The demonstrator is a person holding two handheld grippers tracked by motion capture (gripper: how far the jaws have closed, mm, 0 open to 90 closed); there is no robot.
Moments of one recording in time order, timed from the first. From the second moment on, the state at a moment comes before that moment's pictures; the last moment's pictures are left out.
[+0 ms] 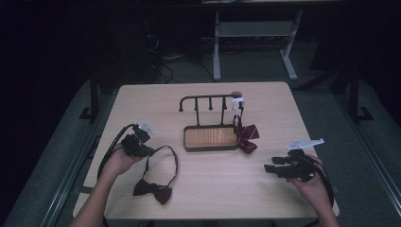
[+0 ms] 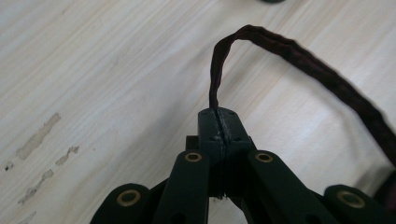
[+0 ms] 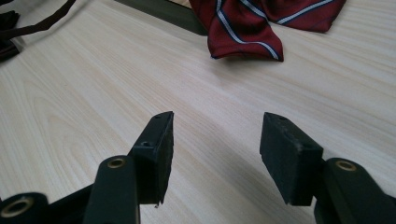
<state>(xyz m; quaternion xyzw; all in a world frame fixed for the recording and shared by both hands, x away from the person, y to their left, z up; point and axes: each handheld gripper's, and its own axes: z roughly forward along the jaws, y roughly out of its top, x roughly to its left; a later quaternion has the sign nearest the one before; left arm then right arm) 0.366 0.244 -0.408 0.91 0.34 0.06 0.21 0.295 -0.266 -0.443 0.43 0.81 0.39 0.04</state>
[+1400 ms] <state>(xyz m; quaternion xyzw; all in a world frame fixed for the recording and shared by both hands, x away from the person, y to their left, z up) 0.344 0.227 -0.351 0.93 0.26 0.08 0.23 0.297 -0.265 -0.446 0.43 0.81 0.39 0.04</state>
